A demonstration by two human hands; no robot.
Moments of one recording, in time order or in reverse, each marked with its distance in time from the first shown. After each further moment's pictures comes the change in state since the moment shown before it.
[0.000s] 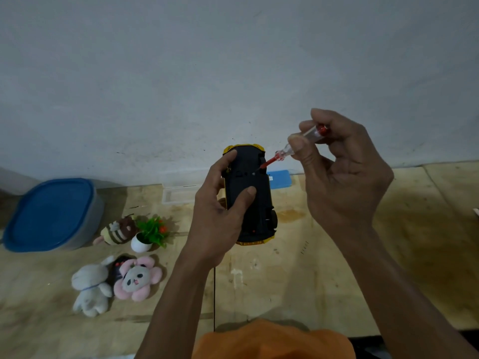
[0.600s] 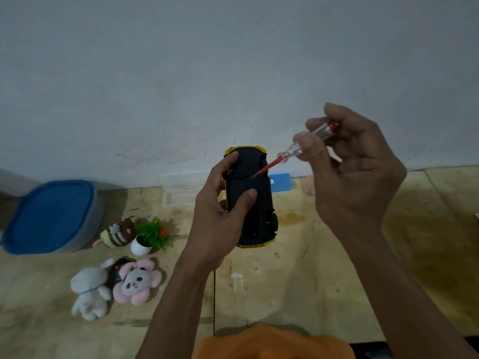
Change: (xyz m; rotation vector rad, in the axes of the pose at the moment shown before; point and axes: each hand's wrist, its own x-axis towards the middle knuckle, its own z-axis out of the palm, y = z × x) left_hand 0.005 0.000 -0.003 0.045 -0.002 0.033; right_hand 0.007 -0.004 -0.002 0.046 -0.002 0.100
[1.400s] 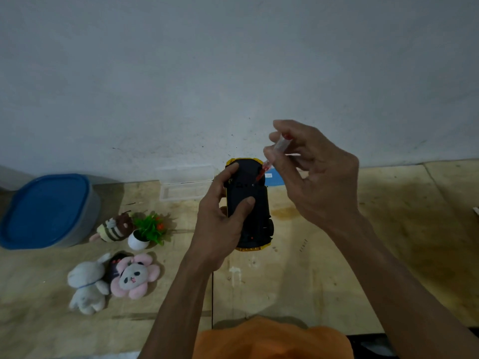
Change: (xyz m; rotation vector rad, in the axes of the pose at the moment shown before) left_hand -0.005 -0.025 0.003 0.022 0.002 -0.098; right_hand -0.004 0.032 0.009 -0.139 -0.267 -0.162
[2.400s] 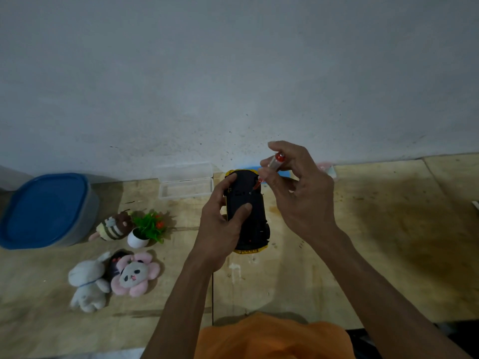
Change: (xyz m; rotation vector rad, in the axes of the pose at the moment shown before) left_hand 0.002 -0.032 -0.001 -0.008 -0.011 -0.093; right_hand -0.036 0.012 0.016 0.063 -0.052 0.257
